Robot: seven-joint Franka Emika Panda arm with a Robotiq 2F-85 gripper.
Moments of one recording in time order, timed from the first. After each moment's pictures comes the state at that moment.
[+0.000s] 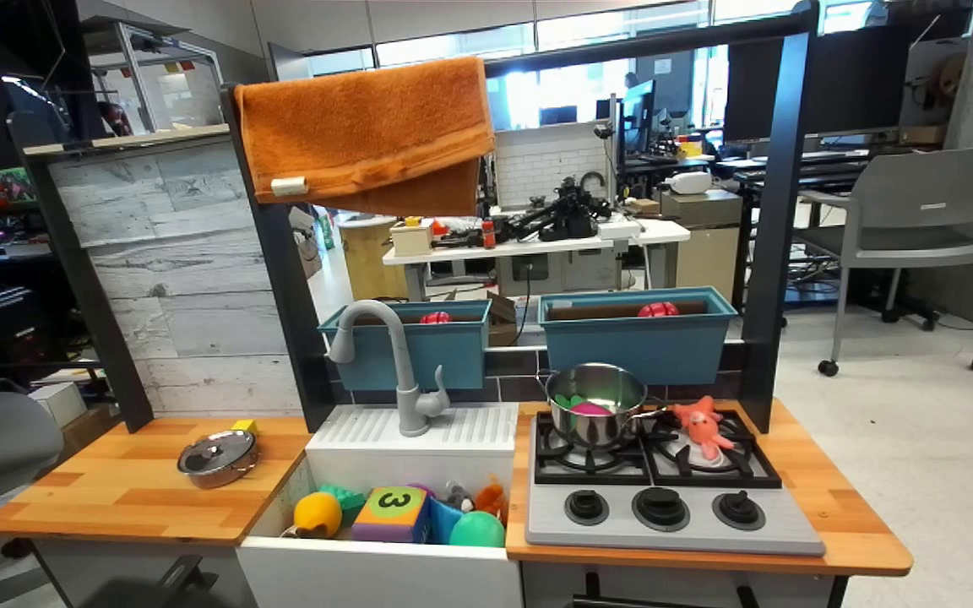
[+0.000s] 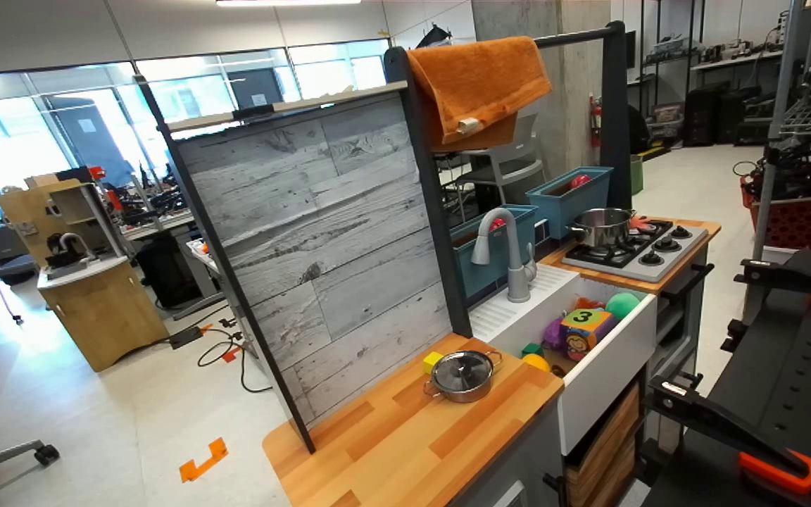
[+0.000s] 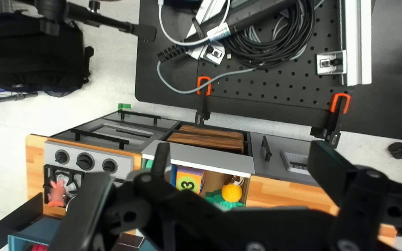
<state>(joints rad) -0.02 -0.83 0.03 -2.60 -0.20 1.69 -0.11</state>
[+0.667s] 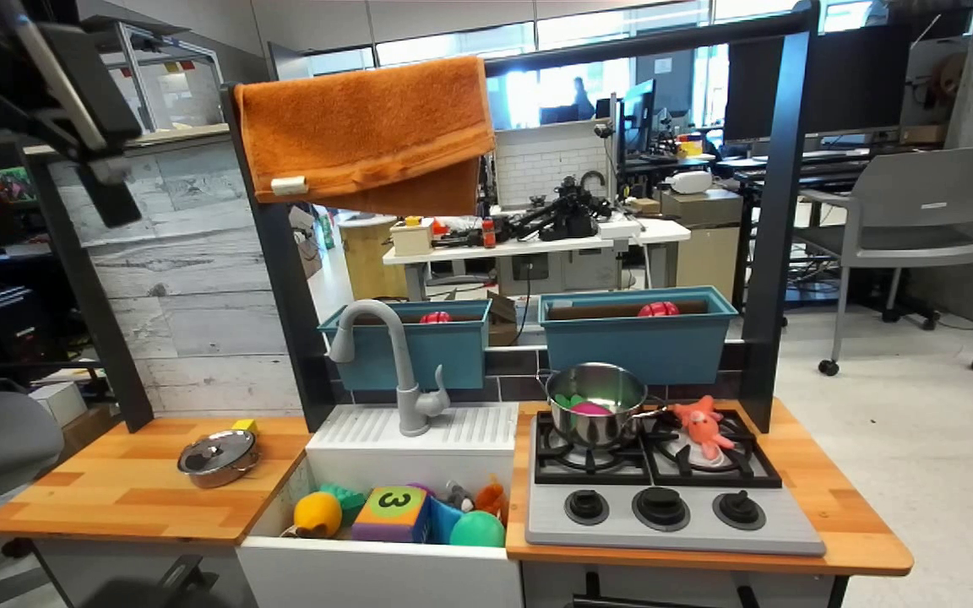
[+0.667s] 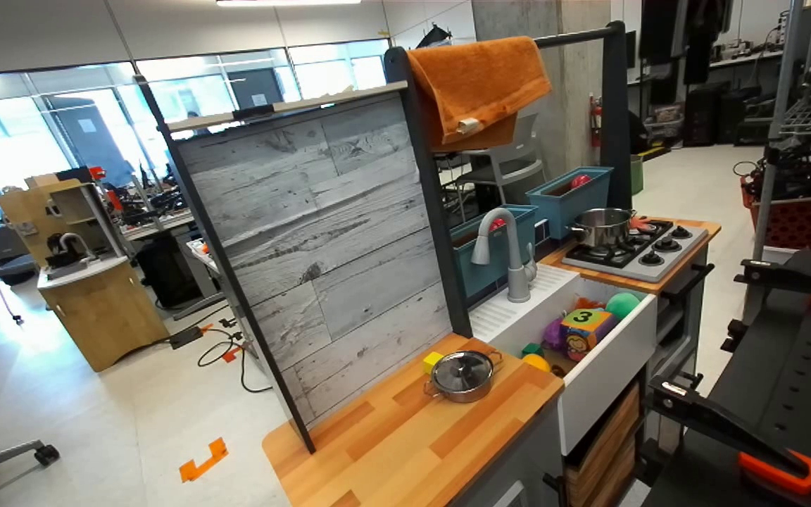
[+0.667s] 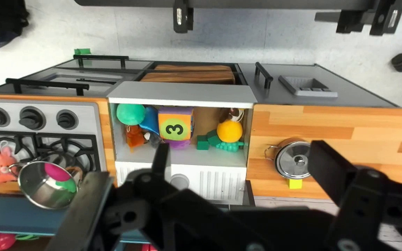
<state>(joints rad) -0.03 -0.32 -0.08 -2.62 -0.14 2.39 -0.06</state>
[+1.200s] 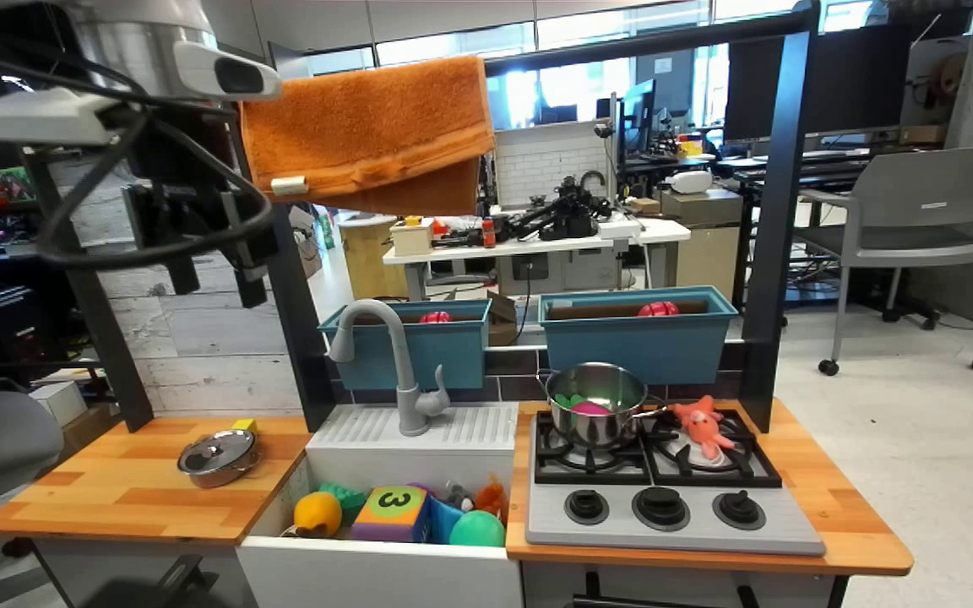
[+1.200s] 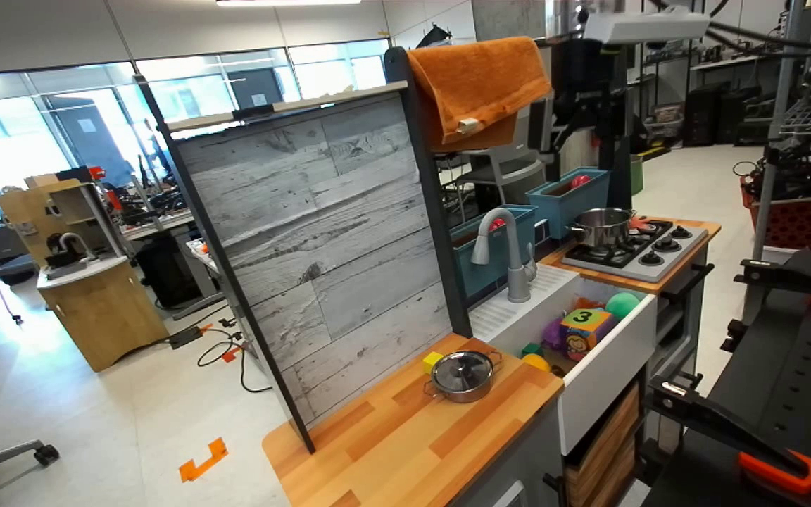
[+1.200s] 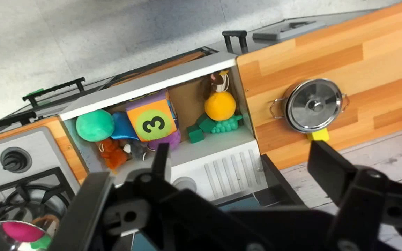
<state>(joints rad) -0.04 0.20 -0.08 -2.25 0.14 2.46 0.03</state>
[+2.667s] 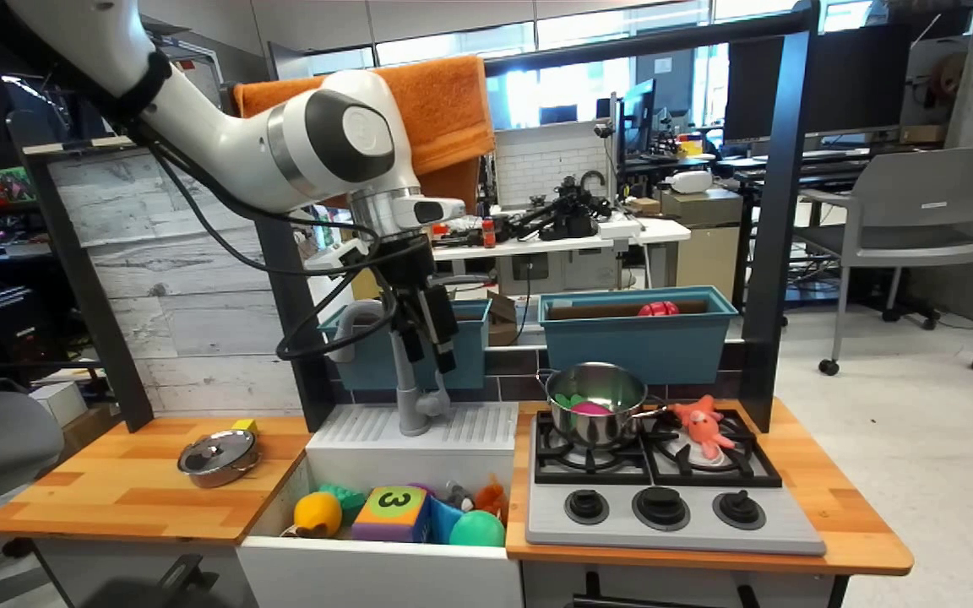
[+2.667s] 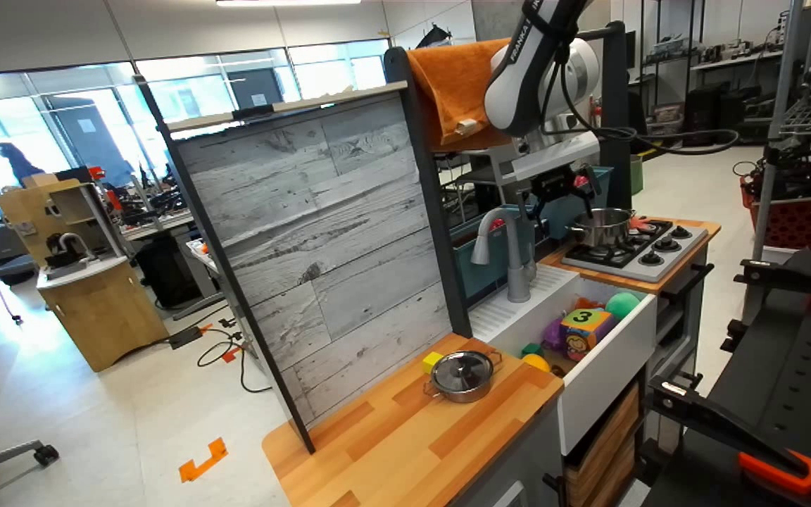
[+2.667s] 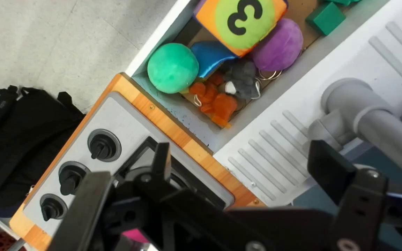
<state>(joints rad) -0.04 0.96 -0.25 -1.40 -0.01 2.23 0.61</state>
